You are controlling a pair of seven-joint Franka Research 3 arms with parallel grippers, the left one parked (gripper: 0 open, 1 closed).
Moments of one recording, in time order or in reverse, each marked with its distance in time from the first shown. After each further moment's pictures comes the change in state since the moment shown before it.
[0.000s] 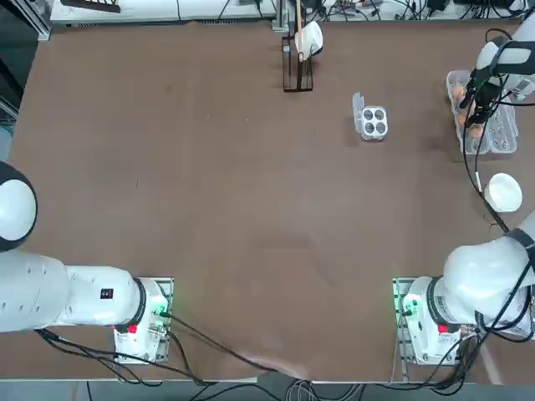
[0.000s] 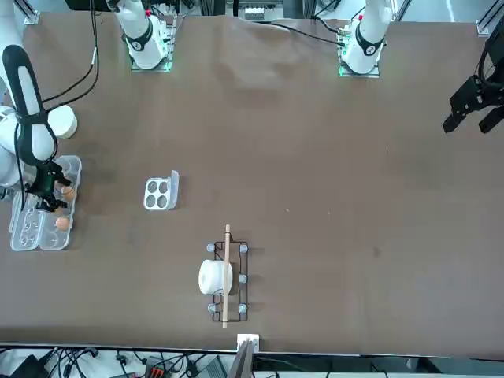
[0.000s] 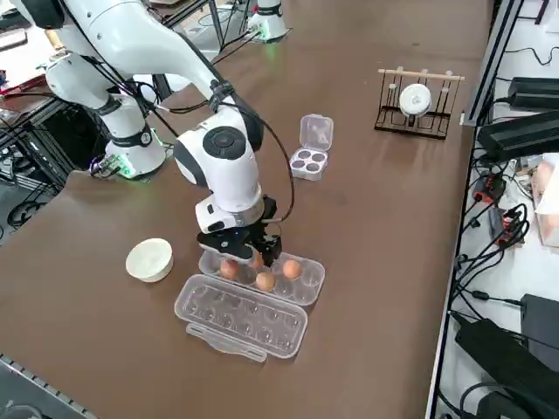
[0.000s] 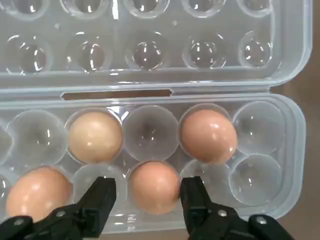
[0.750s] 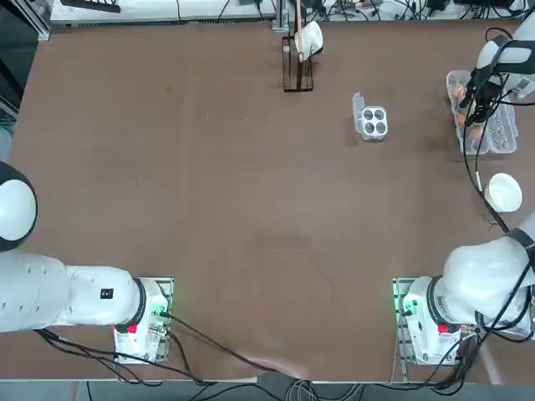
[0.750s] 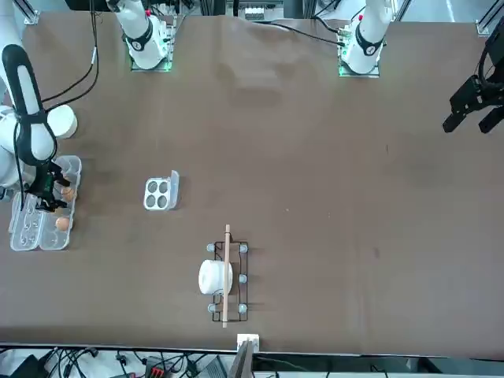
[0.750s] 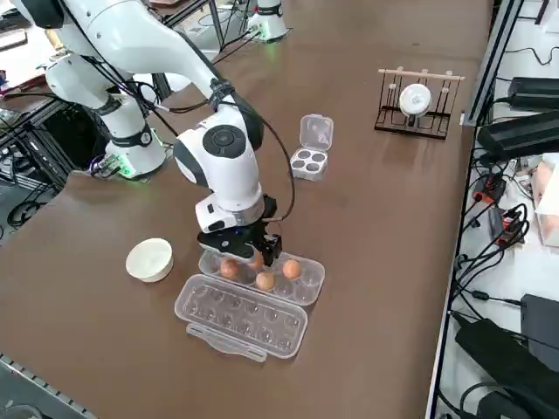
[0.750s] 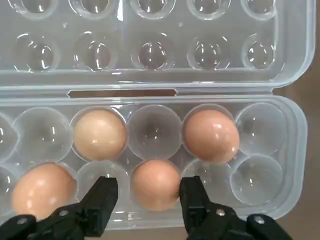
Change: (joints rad) arm 0.000 -0.003 0.003 0.001 0.000 0.000 -0.029
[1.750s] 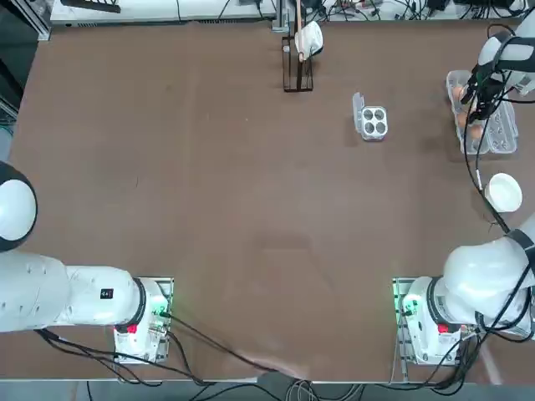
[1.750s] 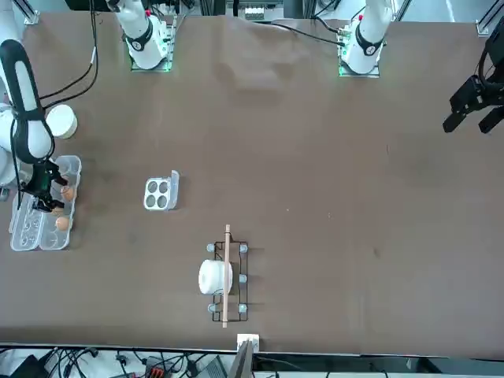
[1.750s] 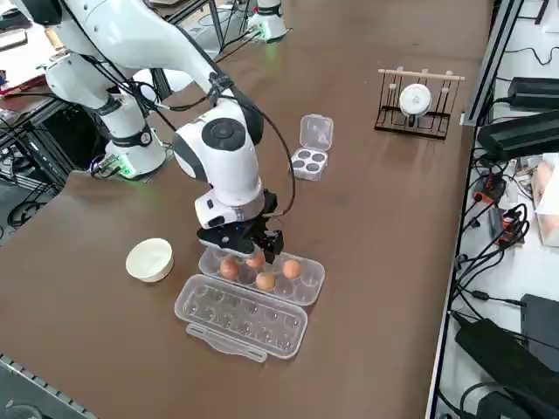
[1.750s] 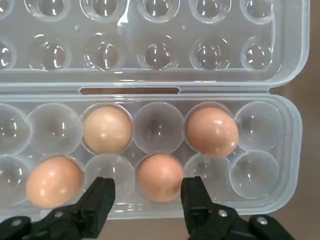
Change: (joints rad) arm 0.003 -0.017 0.002 0.000 0.000 -0.010 -0.005
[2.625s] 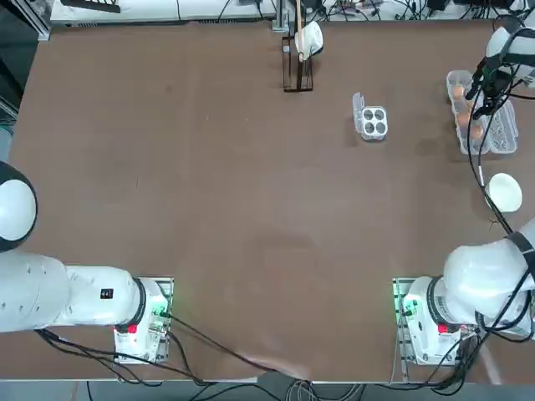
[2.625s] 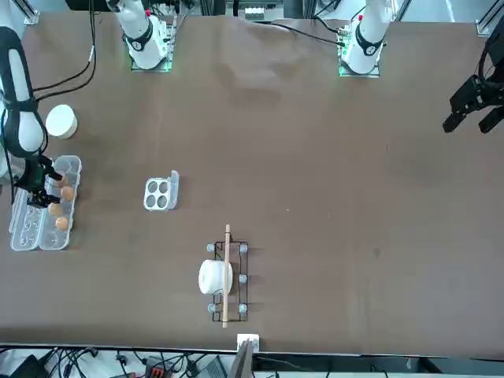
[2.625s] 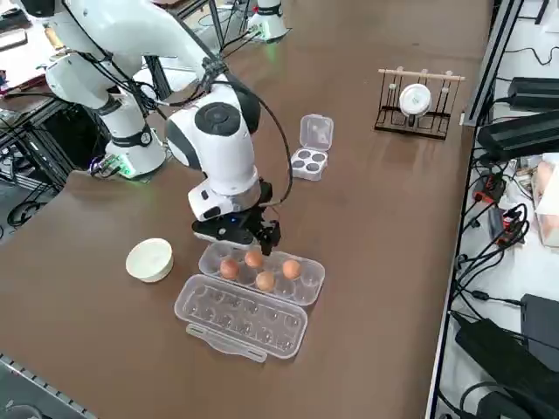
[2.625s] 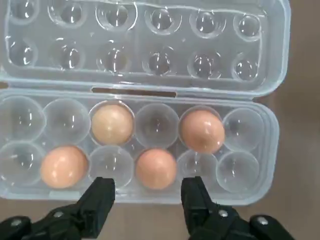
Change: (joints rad) arm -0.004 -0.048 -0.002 0.000 0.000 -0.051 -0.062
